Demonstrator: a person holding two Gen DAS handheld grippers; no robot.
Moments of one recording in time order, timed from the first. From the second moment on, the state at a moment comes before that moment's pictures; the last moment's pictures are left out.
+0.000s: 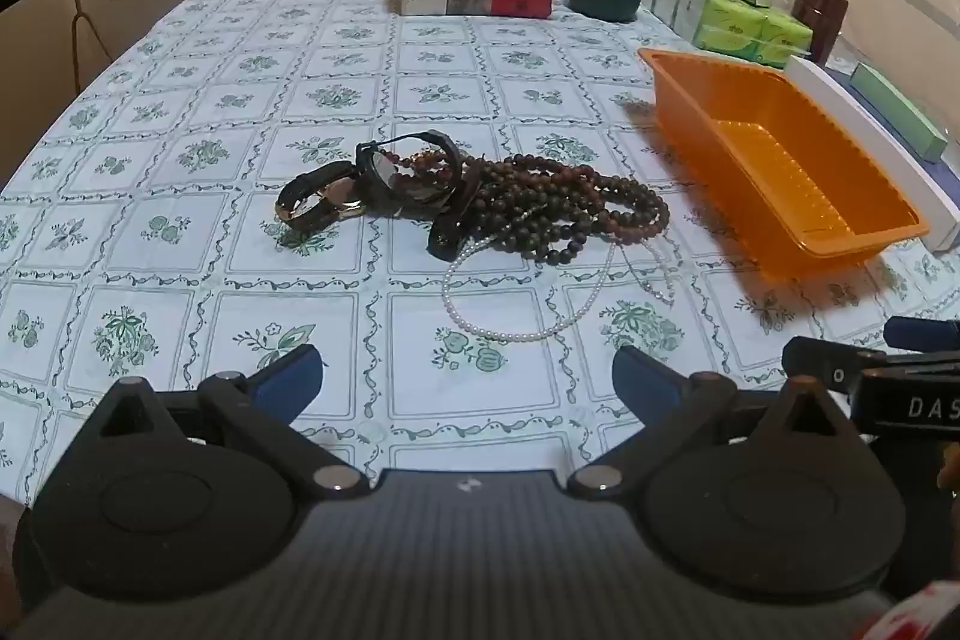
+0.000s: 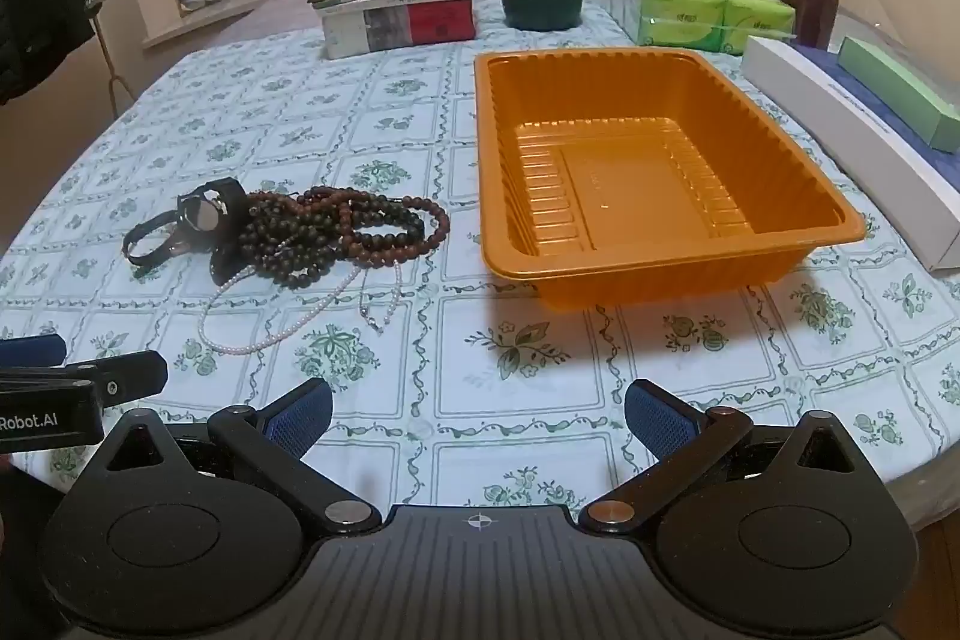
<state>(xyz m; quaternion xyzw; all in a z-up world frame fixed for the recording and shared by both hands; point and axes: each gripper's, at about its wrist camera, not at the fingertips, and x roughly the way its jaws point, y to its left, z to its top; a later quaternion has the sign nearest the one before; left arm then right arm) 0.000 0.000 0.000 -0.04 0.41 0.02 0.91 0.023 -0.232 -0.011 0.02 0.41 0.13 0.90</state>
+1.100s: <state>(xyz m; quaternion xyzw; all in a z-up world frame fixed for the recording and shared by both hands) -0.003 -0.003 0.004 -0.04 0.40 0.00 0.92 0.024 -0.231 -0.007 0.03 0.40 0.12 0.91</state>
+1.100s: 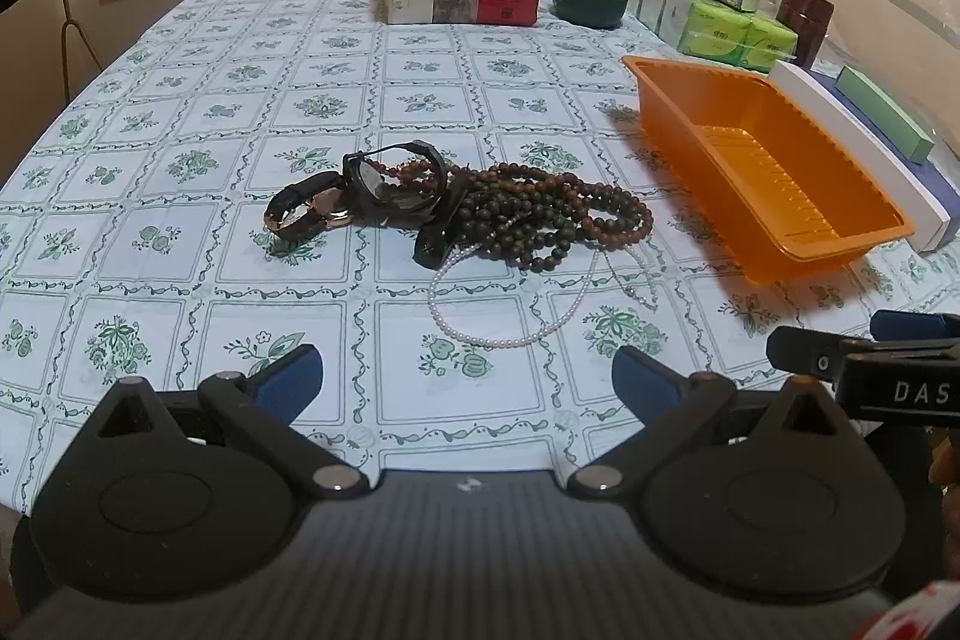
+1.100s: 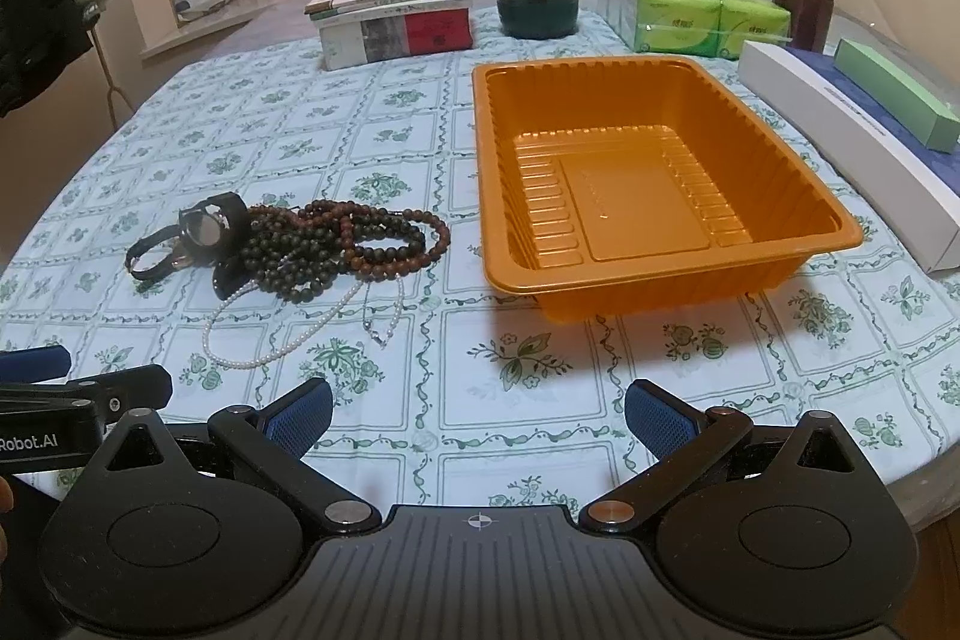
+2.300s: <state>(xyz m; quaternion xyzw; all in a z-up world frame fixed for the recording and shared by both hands) -0.004 -0.004 0.004 -0.05 0.40 0.00 0.91 0.022 -0.230 -0.010 0.03 0.40 0.13 0.91</state>
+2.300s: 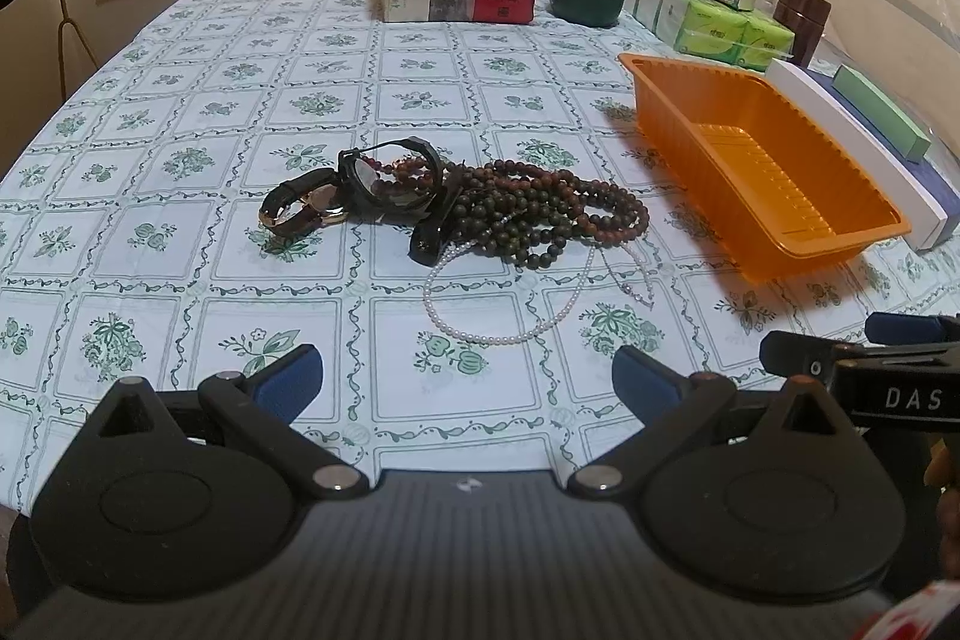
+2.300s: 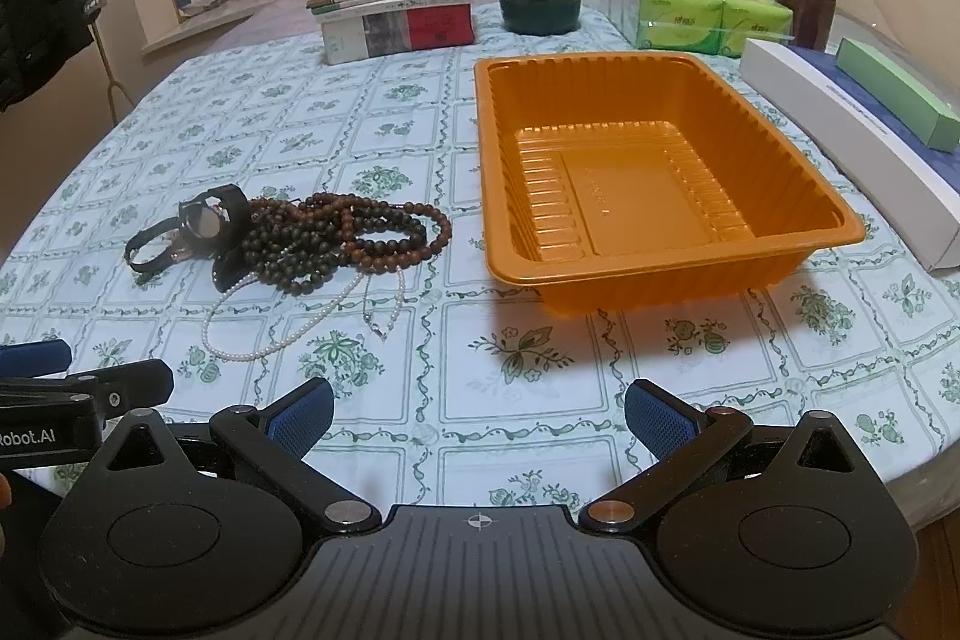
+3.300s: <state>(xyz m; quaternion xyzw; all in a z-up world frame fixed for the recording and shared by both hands) -0.003 -0.003 0.003 -0.05 0.40 0.00 0.91 0.023 -0.235 -0.012 0.04 0.41 0.12 0.90</state>
